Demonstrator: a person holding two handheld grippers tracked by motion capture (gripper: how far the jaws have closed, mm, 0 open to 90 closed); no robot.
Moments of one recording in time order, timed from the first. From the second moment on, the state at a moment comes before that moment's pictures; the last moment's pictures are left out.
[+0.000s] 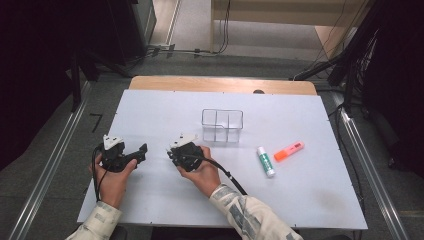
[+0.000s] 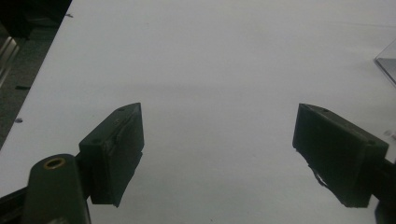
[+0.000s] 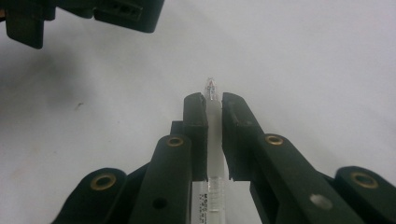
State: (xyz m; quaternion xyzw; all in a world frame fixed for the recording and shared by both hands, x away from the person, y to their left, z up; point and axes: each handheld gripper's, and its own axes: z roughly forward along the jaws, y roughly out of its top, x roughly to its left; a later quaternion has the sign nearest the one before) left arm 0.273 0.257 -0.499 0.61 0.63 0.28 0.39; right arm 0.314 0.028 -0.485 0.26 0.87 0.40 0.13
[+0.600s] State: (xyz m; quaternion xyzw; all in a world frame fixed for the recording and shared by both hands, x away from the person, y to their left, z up) left arm 0.274 0.256 -0.500 0.61 0.63 0.28 0.39; right arm 0.331 -0.002 -0.460 0.29 0.85 0.42 0.15
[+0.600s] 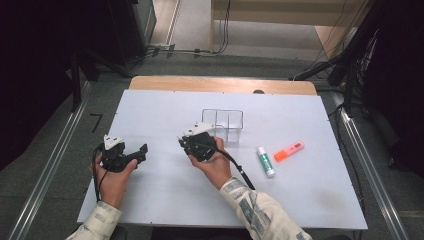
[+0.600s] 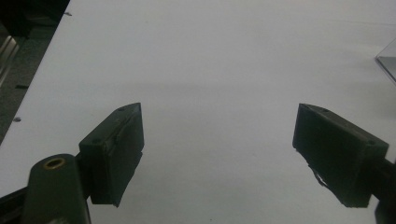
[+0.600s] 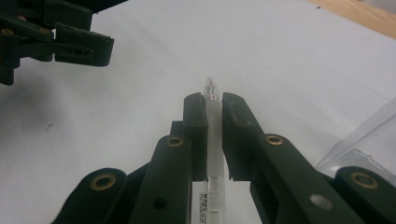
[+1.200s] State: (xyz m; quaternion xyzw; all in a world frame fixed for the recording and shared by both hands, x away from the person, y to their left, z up) left arm 0.274 0.256 -0.500 0.61 0.63 0.28 0.39; right arm 0.348 -0.015 -0.432 0.30 0.83 0.44 0.16
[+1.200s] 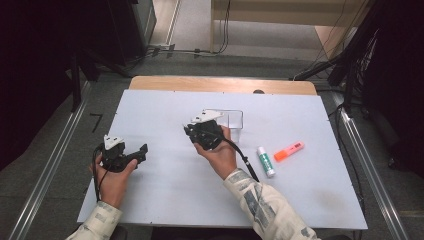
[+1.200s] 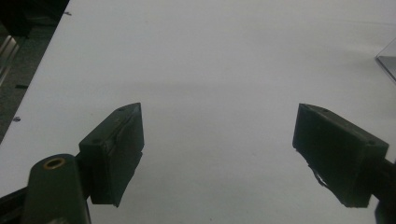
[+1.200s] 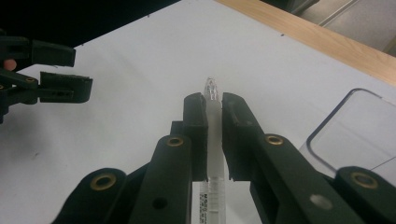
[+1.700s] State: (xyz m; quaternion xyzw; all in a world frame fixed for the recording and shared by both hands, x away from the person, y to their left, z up) left arm 0.274 0.256 -0.500 0.61 0.63 0.28 0.39; right arm 0.365 -0.013 -0.419 0.31 0.82 0.45 0.17
